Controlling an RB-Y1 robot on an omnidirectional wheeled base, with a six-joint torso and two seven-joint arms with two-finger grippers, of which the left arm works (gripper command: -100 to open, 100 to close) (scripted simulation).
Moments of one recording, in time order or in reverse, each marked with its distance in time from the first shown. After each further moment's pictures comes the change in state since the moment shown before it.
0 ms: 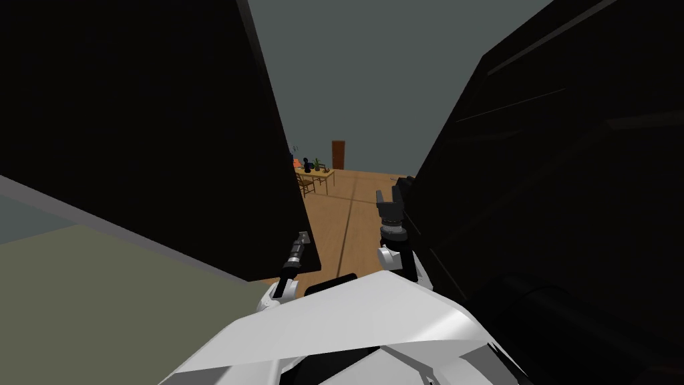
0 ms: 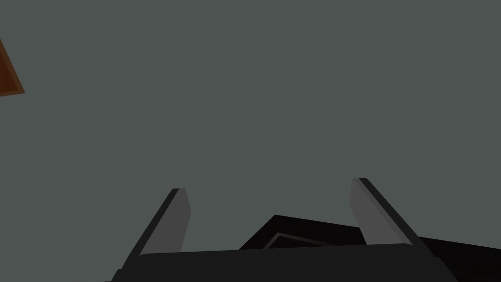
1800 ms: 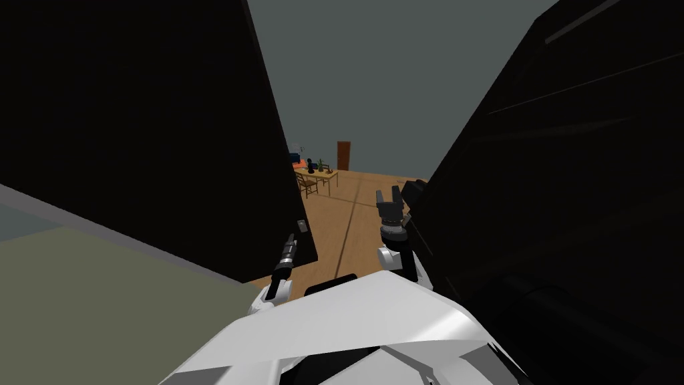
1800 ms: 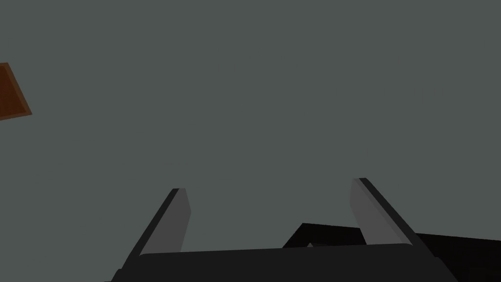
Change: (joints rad) arm 0.004 0.031 0.077 -0.014 0.055 0.025 -0.017
